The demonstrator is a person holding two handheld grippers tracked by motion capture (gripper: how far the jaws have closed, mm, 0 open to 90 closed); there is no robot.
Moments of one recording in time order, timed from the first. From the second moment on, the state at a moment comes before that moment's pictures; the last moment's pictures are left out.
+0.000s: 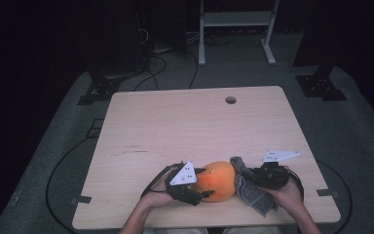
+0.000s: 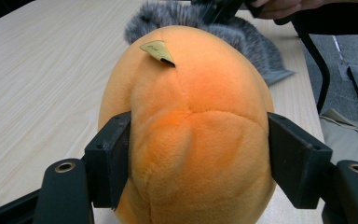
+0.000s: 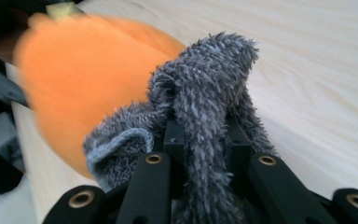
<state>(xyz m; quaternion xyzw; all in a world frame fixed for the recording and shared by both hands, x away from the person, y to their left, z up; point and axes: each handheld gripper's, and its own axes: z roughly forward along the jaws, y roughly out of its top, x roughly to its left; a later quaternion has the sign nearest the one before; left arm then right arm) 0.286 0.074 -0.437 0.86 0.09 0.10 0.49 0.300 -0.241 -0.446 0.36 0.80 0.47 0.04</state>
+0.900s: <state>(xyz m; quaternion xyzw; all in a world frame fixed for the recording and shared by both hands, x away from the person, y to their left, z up) 0.278 0.065 -0.438 0.87 0.05 0.11 0.48 0.299 -0.239 -0.435 0.35 0.79 0.51 0.03</state>
